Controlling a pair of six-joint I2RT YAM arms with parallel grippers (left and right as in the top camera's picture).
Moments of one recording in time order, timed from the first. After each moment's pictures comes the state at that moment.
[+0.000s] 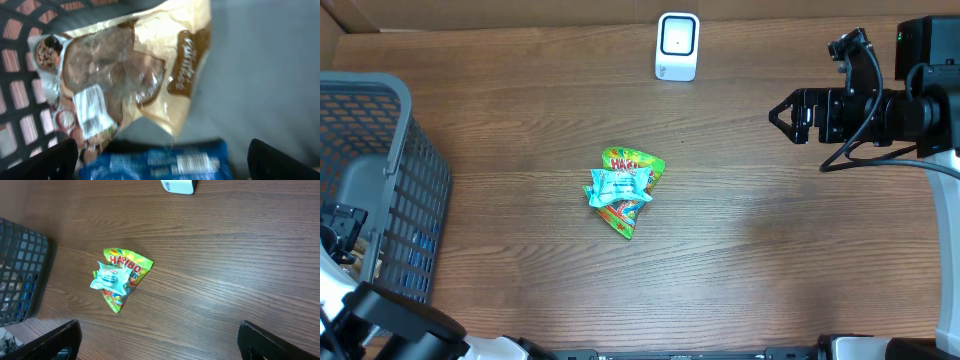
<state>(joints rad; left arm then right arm) 0.98 1.68 1.42 -0.99 -0.10 -0.39 0.00 1.51 1.79 -1.32 -0.51 -0.02</state>
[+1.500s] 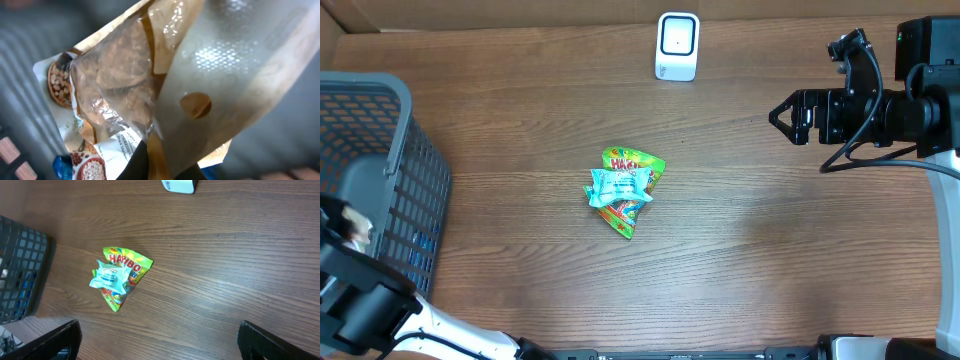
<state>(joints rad) 0.96 2.06 1.89 -1.31 0.01 -0.33 0.00 1.51 1.79 -1.33 -0.51 -0.03</state>
